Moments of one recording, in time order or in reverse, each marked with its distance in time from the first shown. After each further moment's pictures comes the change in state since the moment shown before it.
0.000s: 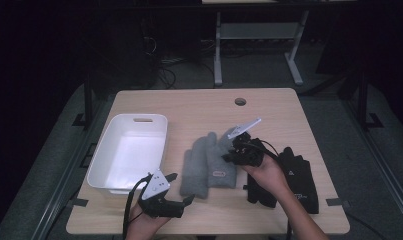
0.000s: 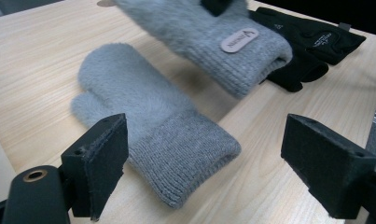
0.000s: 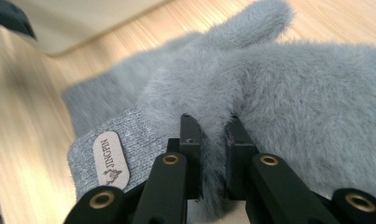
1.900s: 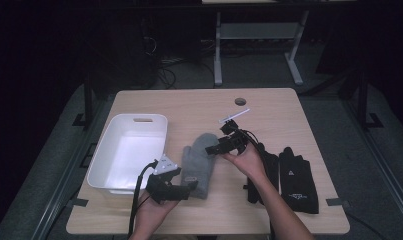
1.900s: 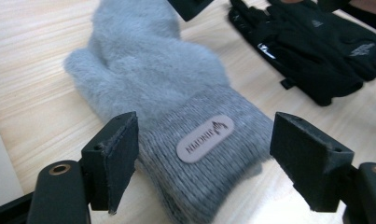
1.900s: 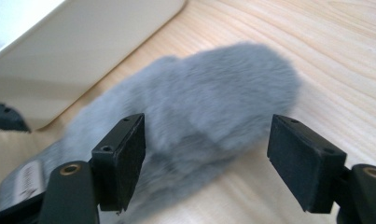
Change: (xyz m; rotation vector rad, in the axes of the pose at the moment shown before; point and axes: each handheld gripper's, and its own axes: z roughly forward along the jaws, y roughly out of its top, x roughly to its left) left arm 0.019 0.024 0.031 0.154 0.040 -0.186; right arm -0.038 0.024 0.059 -0.036 0.080 0.240
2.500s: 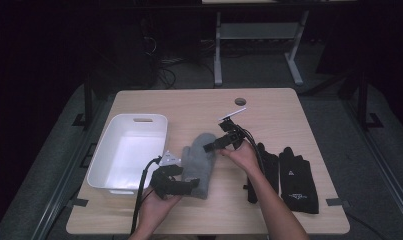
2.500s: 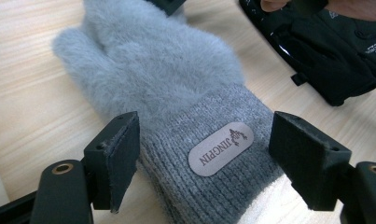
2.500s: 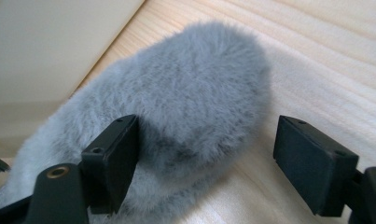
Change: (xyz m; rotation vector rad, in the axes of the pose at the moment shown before) left arm 0.007 0.004 0.014 0.075 -0.021 -0.060; right arm -0.034 0.004 0.040 0.071 0.076 0.160
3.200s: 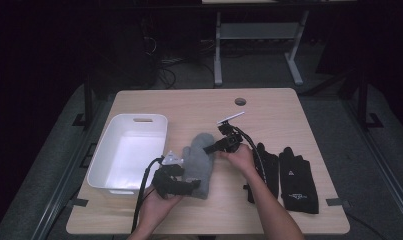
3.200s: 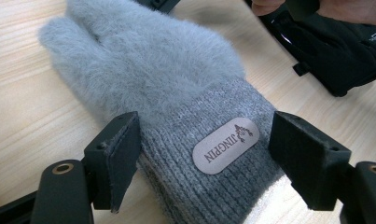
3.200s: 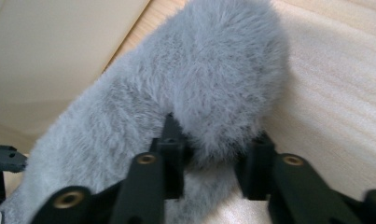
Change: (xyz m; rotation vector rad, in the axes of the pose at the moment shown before) left arm 0.002 0.001 0.006 0.042 -0.013 0.015; right arm -0.006 -0.007 0.013 0.015 0.112 0.031
